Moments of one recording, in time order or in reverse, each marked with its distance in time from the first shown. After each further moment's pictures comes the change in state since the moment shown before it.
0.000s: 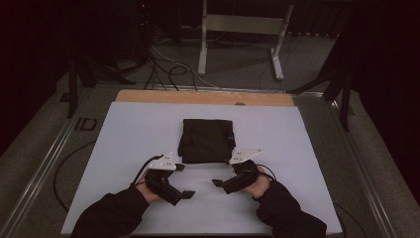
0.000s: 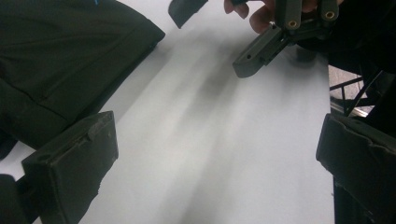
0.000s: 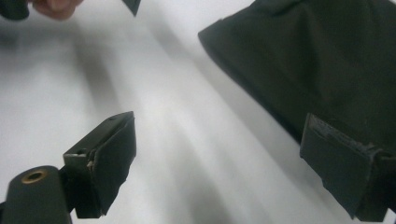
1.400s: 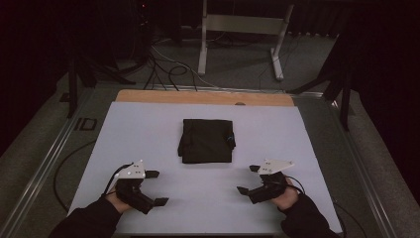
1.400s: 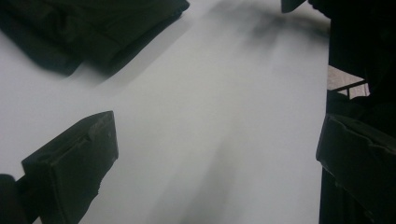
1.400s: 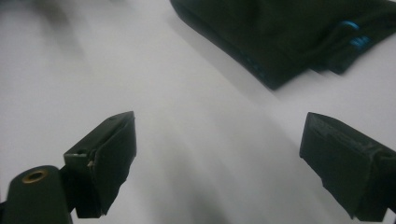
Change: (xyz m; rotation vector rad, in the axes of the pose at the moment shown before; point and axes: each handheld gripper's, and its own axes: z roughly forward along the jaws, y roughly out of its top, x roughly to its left) left arm 0.006 -0.050 -0.060 -0.025 0.051 -0.051; right arm -0.006 -0.047 -0.064 -0.007 -0.094 0.019
